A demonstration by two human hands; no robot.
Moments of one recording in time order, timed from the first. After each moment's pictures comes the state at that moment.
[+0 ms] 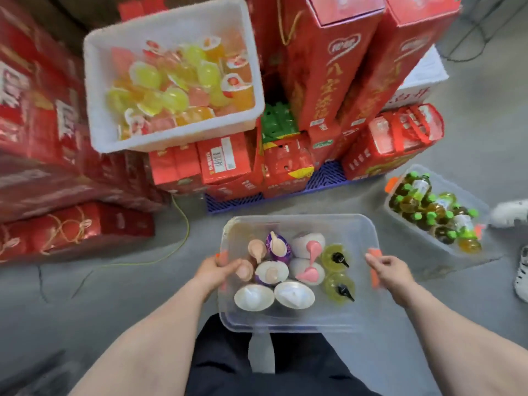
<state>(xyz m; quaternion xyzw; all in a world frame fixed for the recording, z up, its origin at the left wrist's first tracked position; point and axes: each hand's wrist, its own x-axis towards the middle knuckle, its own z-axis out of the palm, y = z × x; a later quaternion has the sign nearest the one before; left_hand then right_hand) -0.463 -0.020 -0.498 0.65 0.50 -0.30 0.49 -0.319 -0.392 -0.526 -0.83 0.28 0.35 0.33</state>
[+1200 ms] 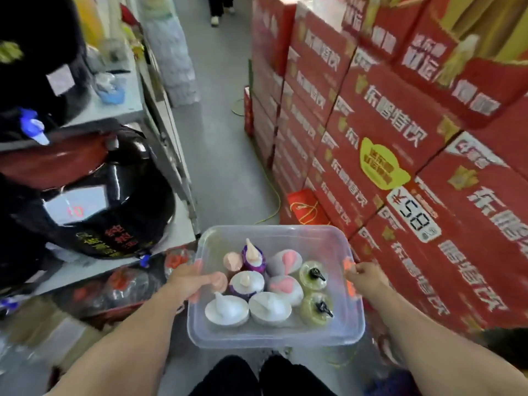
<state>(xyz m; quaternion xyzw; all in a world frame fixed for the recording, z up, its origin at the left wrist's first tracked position) -1.029 0.368 -0.385 0.22 0.82 0.17 0.50 -0.648 0.478 -0.403 -0.76 -0.53 0.37 -0.01</state>
